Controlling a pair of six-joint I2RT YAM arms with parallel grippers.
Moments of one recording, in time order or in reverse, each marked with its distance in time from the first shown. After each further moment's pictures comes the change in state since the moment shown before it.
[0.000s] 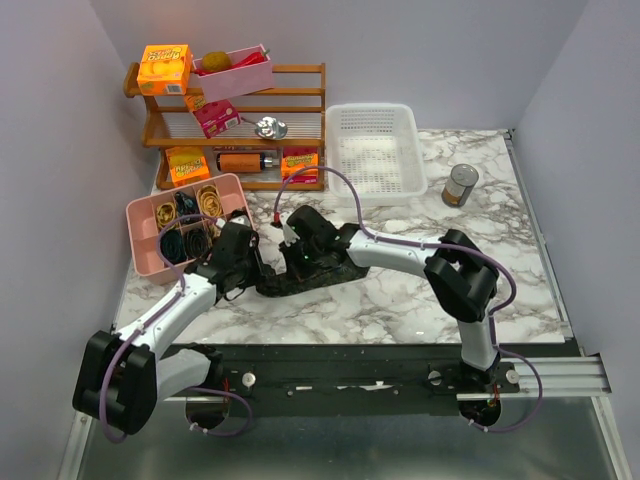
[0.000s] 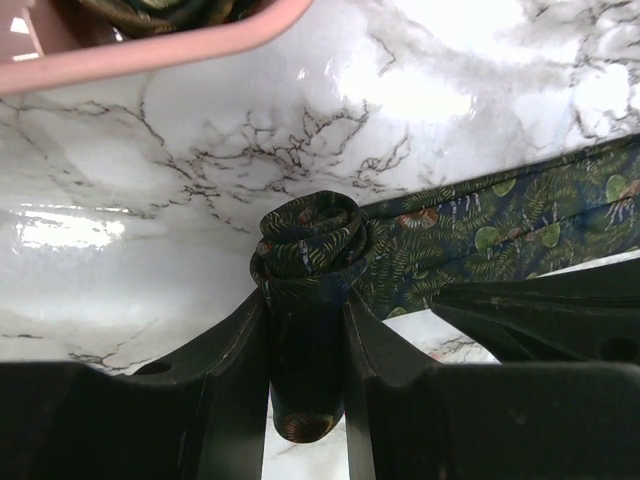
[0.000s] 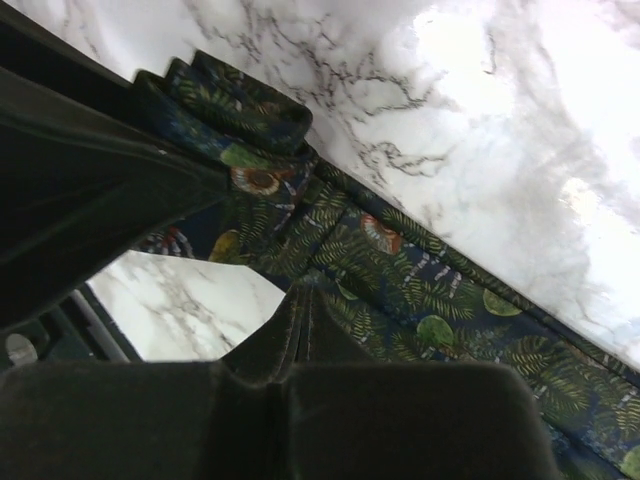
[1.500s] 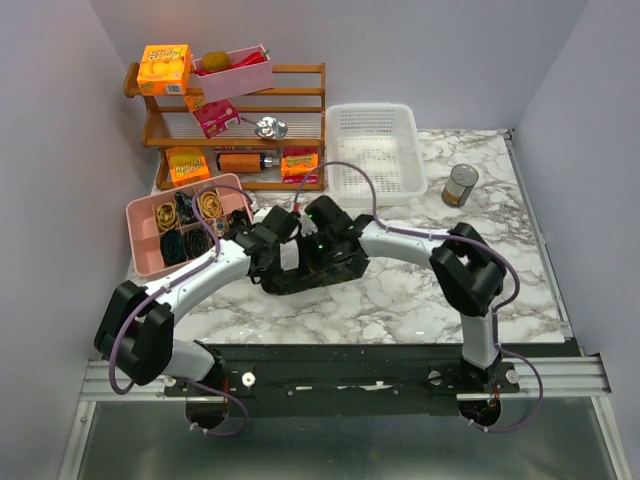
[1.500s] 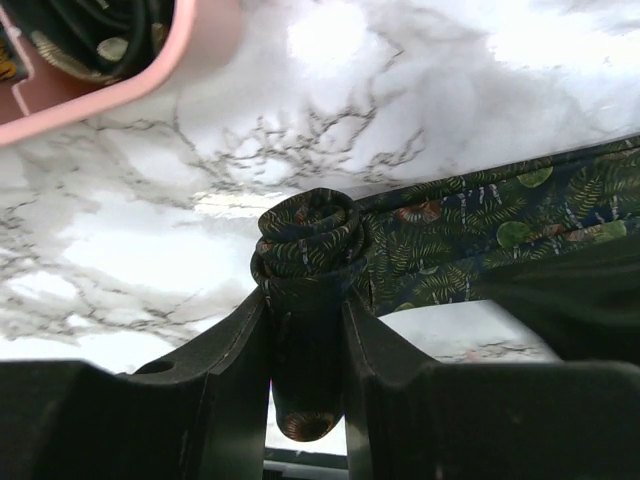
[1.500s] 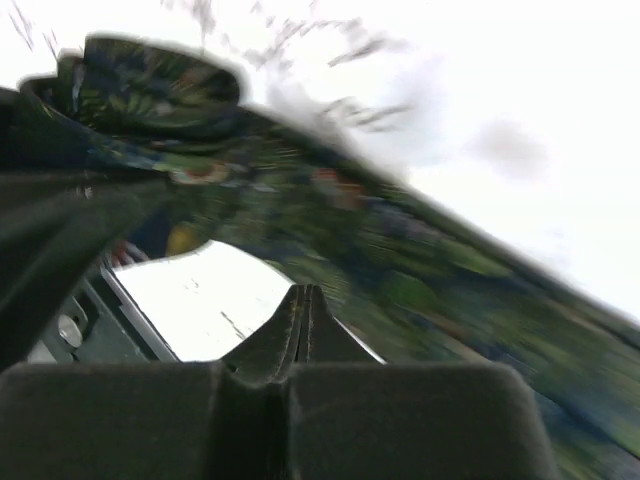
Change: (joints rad) left arm -0.239 0.268 0.333 -0.327 -0.319 -0.002; right arm -0.093 0.007 -0.035 -0.014 -0.134 0.097
